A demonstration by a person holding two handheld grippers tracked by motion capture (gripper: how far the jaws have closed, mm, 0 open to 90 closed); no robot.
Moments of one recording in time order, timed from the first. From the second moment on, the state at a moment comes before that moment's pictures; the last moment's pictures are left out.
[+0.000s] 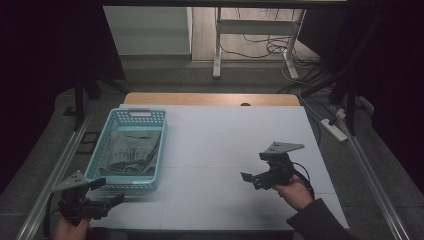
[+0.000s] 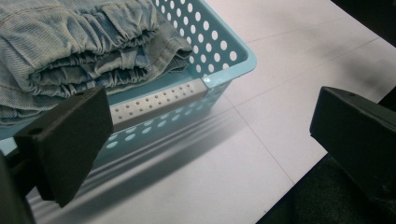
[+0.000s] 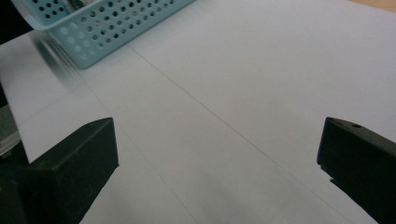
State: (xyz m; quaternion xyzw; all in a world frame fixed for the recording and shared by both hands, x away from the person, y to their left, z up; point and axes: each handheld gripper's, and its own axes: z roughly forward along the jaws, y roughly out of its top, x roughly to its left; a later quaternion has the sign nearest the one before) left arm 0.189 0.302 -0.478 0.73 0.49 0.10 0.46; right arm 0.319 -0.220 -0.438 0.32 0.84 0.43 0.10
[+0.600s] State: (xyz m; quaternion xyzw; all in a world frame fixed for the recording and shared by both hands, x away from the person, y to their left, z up) left arm 0.189 0.301 -0.478 0.73 0.49 0.10 0.46; right arm 0.282 -0.296 -0.444 0.41 0.81 0.40 0.15
